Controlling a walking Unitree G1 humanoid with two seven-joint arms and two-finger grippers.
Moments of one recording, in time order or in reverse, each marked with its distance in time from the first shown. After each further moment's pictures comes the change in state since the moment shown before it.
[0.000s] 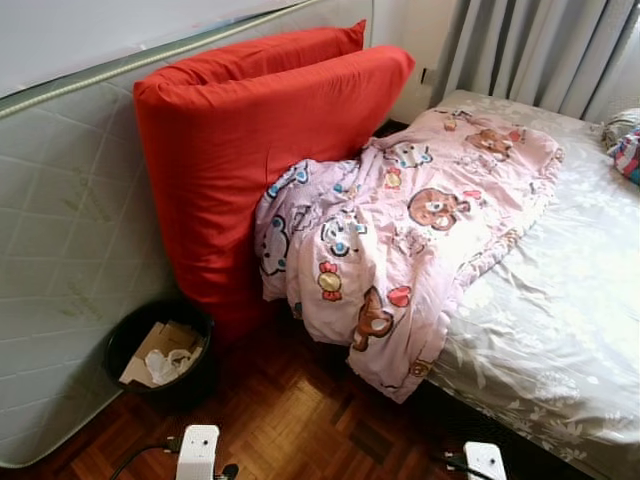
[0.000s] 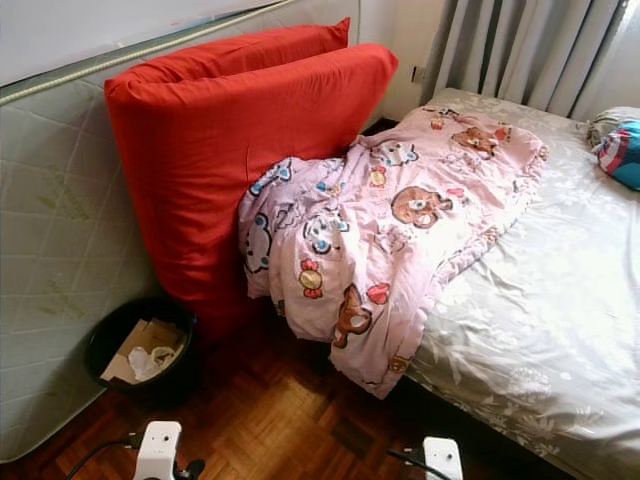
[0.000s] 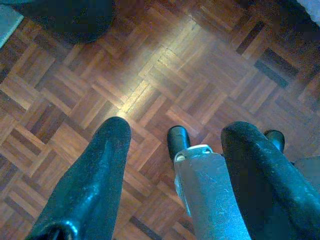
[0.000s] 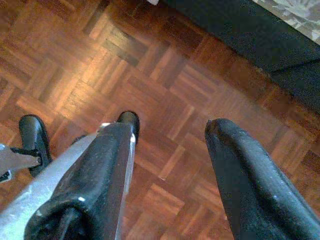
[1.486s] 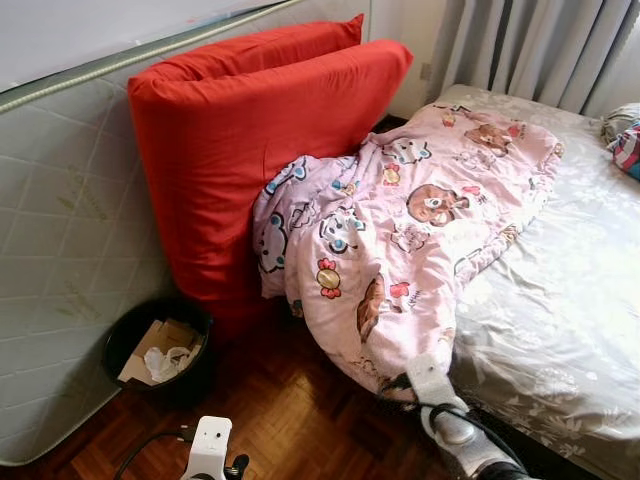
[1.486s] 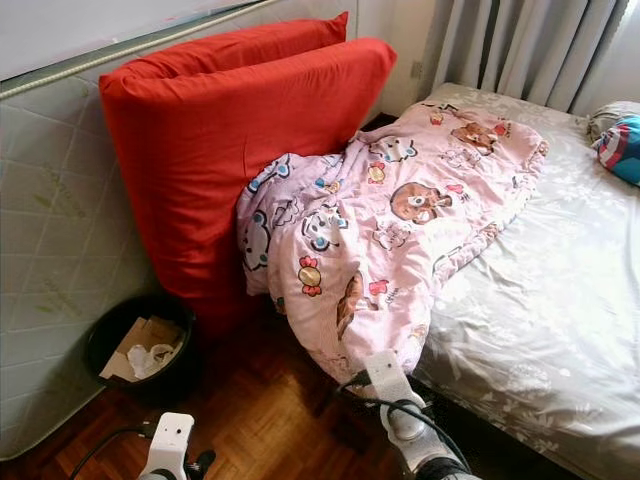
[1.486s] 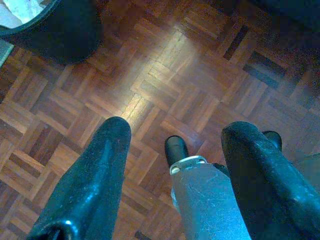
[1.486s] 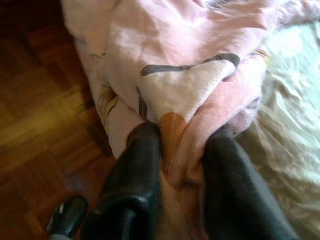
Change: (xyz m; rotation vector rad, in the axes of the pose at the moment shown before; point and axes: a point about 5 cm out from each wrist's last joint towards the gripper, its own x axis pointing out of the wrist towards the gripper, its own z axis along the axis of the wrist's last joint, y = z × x) left arm 0.002 -0.012 0.010 0.079 -0.055 -0.049; right arm -0.003 0.055 0.112 -0.489 -0.350 -0.033
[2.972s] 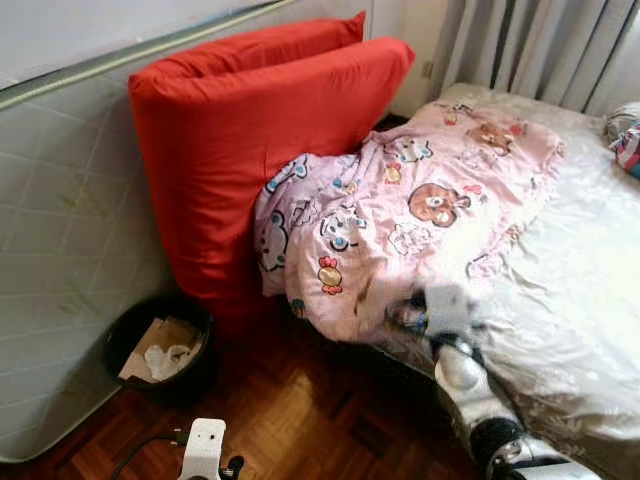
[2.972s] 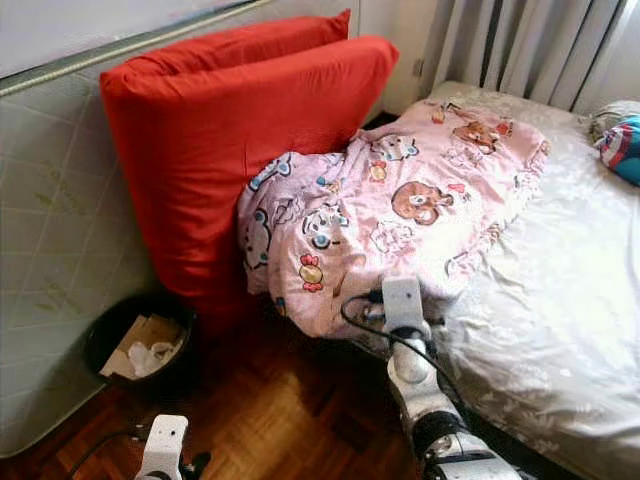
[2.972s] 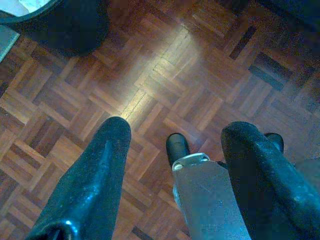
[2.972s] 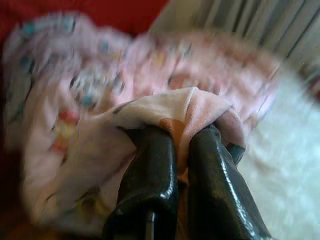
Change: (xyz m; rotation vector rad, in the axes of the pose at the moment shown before) left arm -0.001 0.005 -0.003 -0.033 0.006 0.025; right arm -0.012 -0.055 0.108 0.234 -0.612 -0.313
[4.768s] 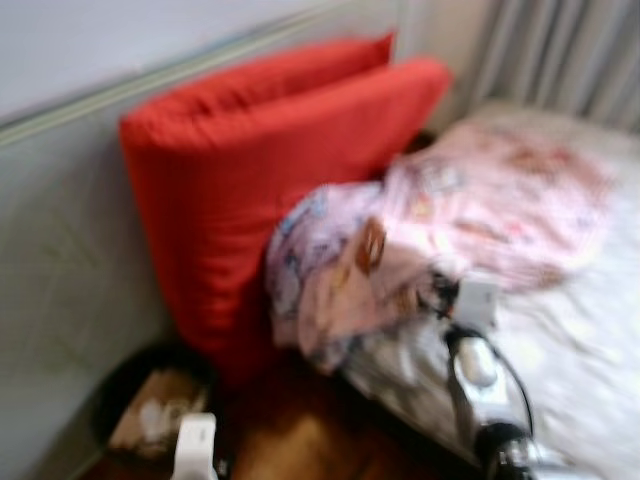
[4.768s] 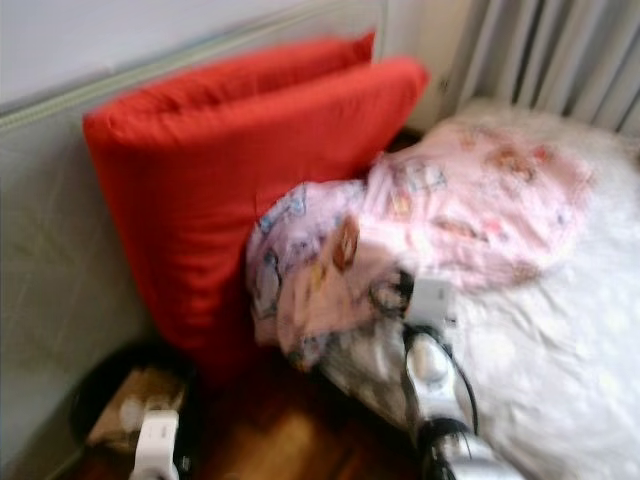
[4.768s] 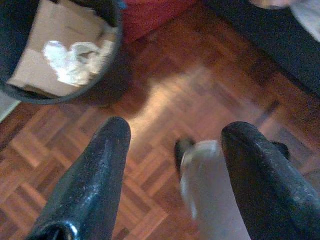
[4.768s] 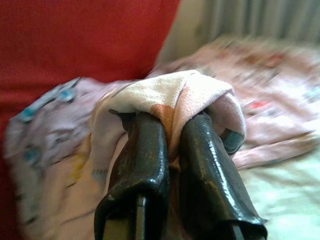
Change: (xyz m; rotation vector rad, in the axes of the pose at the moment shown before) left arm 0.000 0.006 0.004 -0.077 -0.030 0.057; right arm -0.001 -0.014 0.001 0.287 -0.049 0.023
